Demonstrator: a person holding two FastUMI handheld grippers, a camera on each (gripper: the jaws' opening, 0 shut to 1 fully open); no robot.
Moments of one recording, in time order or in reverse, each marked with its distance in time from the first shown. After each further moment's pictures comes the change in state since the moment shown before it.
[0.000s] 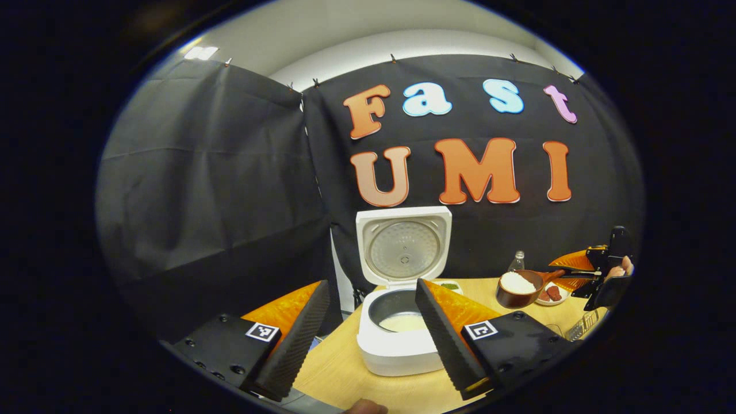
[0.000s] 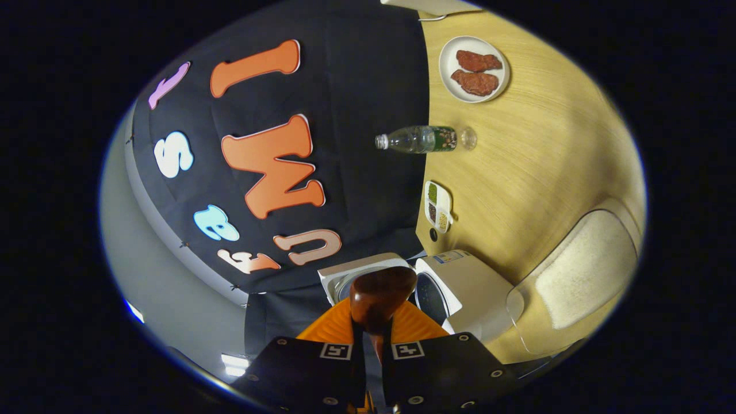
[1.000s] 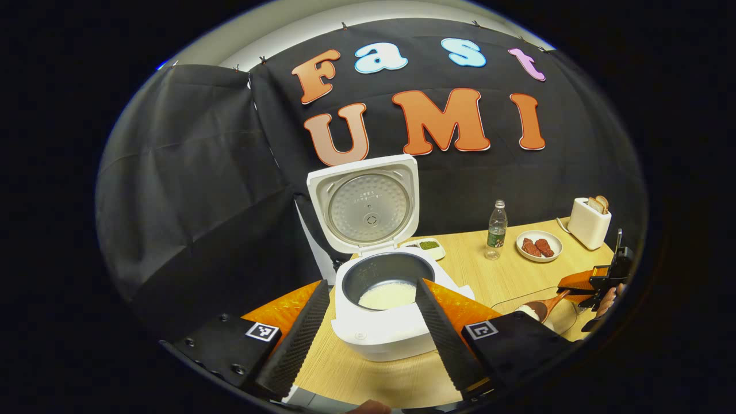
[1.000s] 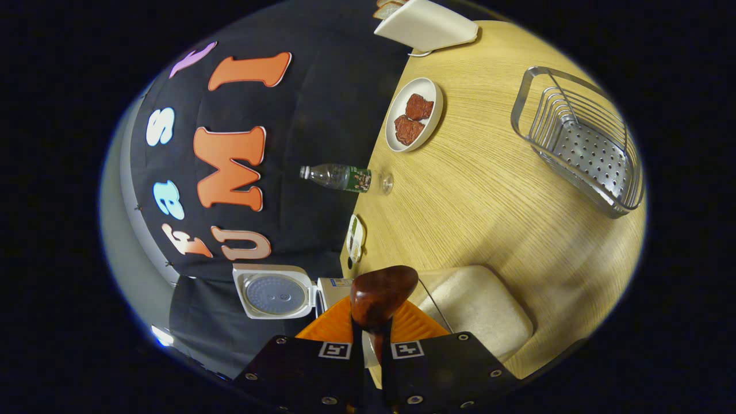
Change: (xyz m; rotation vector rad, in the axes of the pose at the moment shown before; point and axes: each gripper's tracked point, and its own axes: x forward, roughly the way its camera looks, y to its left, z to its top) left arm 0.043 -0.064 -0.065 0.153 0.235 -0.185; right arm -0.096 -0.158 0.063 -0.181 -0.185 -0.236
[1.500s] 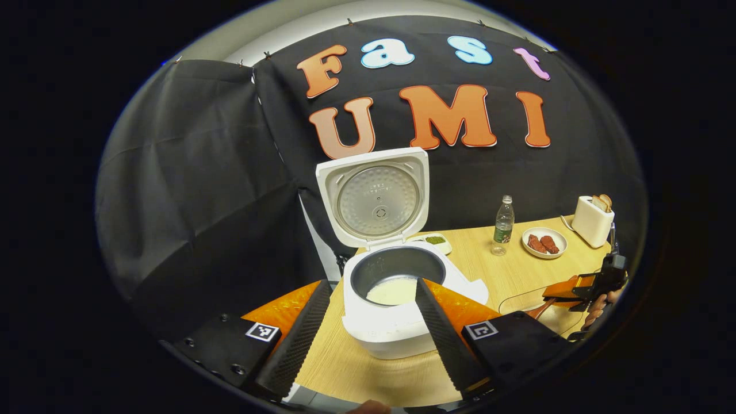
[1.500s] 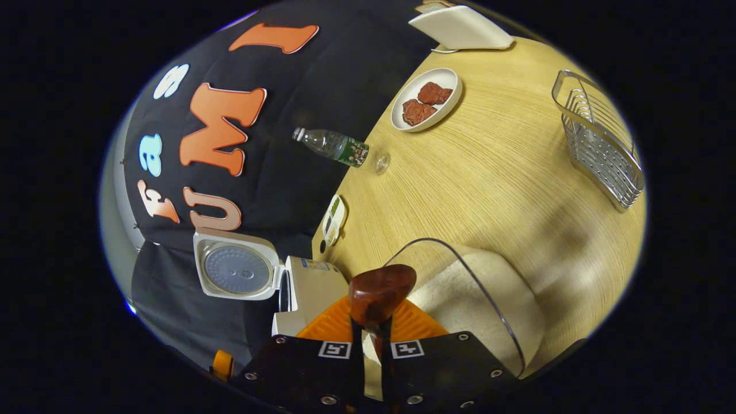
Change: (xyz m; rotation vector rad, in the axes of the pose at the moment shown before) left arm 0.007 0.015 -0.013 -0.001 0.030 0.008; right arm 0.035 -0.012 -0.046 -0.180 0.044 -0.126
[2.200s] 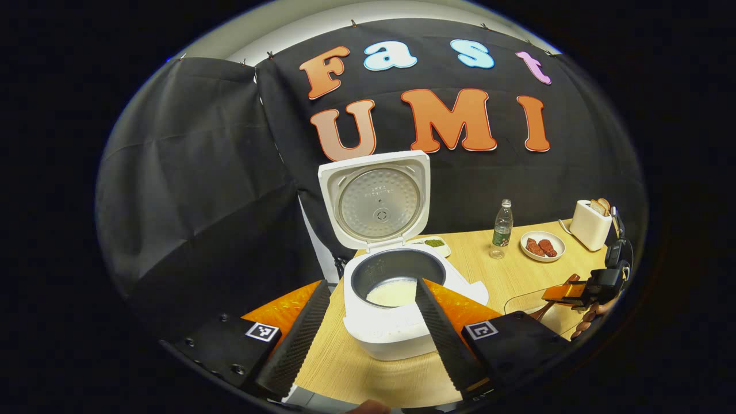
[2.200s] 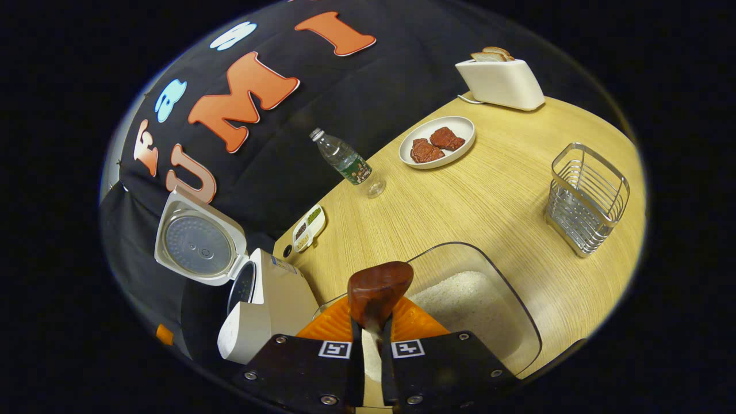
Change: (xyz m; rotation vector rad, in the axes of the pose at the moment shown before) left arm 0.001 0.010 0.000 -0.017 -0.010 -0.007; right arm -0.004 -0.002 0.001 -0.289 -0.168 -0.227
